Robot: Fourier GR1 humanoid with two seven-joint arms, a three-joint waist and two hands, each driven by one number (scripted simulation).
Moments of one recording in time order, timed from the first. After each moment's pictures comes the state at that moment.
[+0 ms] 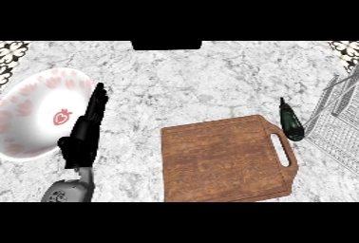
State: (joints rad) left arm -0.11 0.04 -0.07 -1.60 -0.16 0.17 0.07; right arm 0.46 -1.21 -0.85 -1.40 0.28 0.23 -1.00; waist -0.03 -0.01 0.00
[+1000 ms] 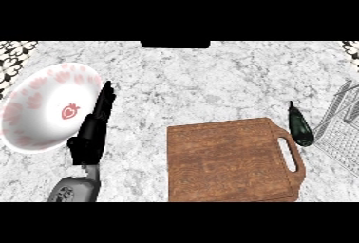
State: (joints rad) left arm -0.13 0.03 -0.09 -1.56 -0.16 0.16 0.03; right arm 0.16 -1.38 -0.56 -1.32 0.04 0.37 -0.73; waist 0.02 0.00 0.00
